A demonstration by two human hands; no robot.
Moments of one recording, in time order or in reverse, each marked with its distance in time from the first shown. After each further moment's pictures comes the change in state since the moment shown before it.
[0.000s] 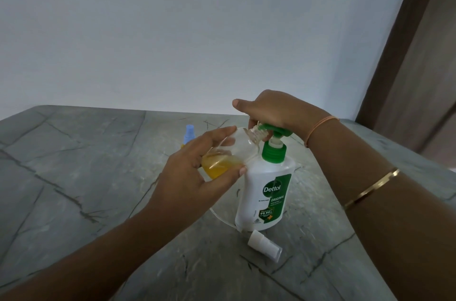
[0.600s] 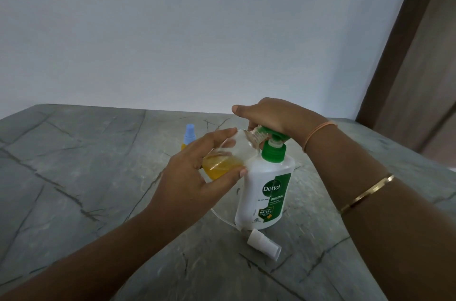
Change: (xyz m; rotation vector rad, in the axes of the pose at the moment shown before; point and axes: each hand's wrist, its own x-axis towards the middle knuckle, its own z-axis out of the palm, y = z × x) left_hand 0.000 -0.004 0.001 0.038 -0.020 0.021; right_hand -0.006 0.000 0.005 0.044 -0.070 0.042
